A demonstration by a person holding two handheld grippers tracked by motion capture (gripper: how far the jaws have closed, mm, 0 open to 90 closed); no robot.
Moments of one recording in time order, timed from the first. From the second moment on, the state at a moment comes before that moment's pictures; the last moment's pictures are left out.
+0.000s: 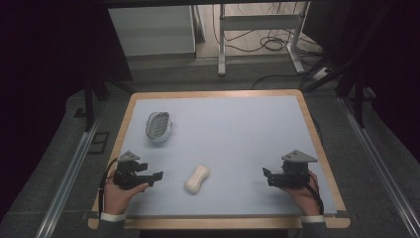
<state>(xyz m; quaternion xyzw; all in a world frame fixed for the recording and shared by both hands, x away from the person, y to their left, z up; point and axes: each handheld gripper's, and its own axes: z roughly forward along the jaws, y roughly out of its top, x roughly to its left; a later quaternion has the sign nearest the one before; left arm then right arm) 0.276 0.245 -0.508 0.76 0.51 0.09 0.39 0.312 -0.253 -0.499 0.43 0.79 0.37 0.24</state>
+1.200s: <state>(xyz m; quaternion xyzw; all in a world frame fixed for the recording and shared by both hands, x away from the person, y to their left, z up) 0.269 0.238 -0.495 0.77 0.51 0.11 0.37 0.307 -0.272 -0.502 0.44 0.78 0.37 0.24</state>
